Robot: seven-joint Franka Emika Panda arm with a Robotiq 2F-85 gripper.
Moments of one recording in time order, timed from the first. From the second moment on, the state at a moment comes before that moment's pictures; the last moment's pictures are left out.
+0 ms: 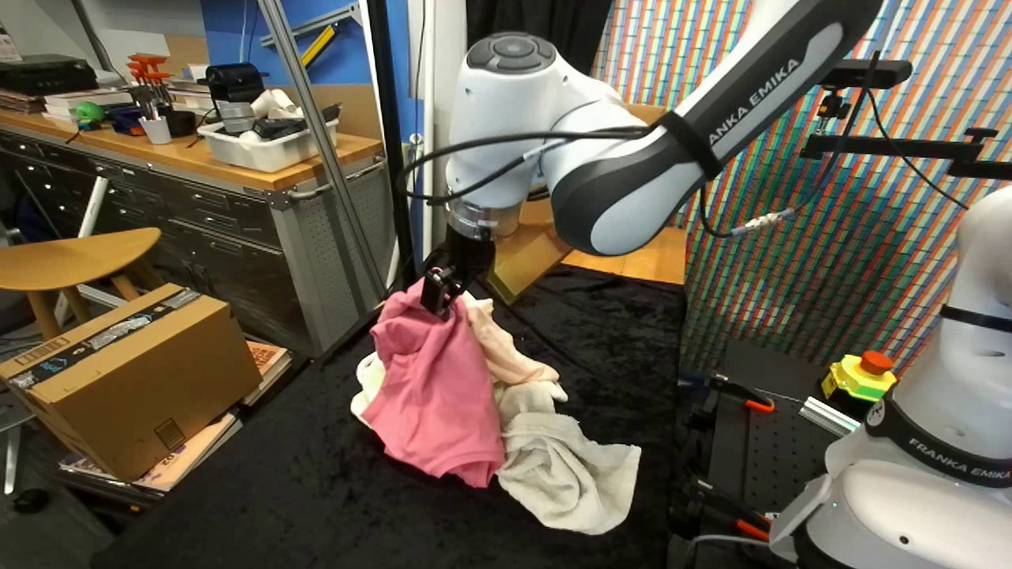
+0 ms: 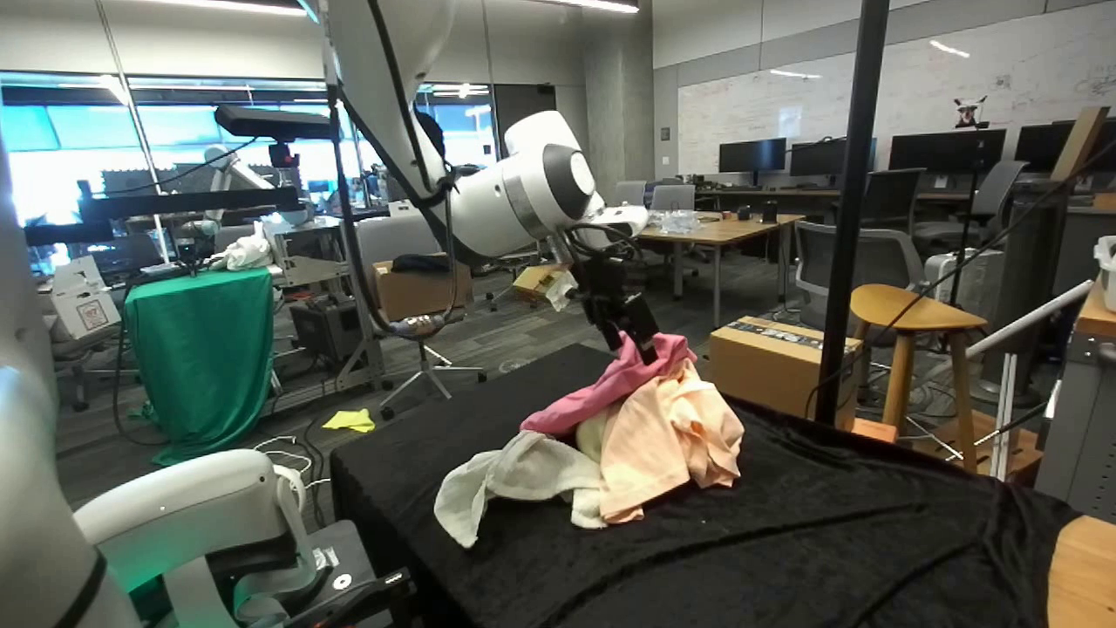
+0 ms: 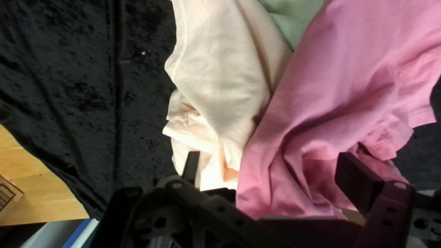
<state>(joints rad) 0.20 0.16 0.09 -2.22 -0.56 2.58 0.86</state>
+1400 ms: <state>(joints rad) 0.14 -0.12 0.10 -2.31 -0.04 2.01 0.11</state>
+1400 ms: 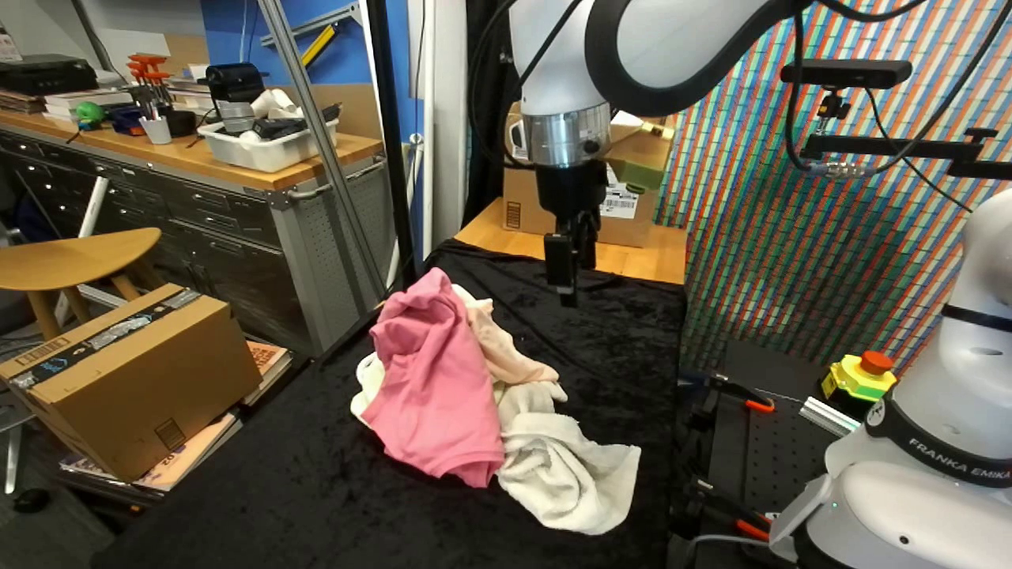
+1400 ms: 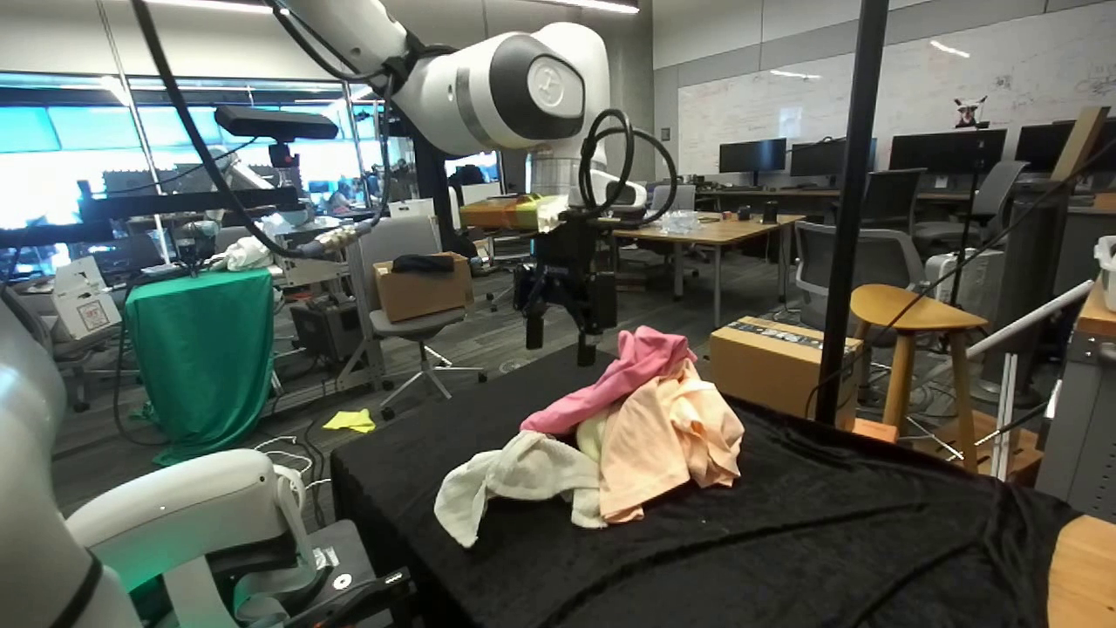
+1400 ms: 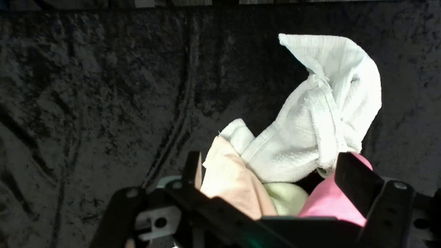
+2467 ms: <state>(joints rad) 0.19 0.18 0.18 -2.44 0.14 2.52 0.13</state>
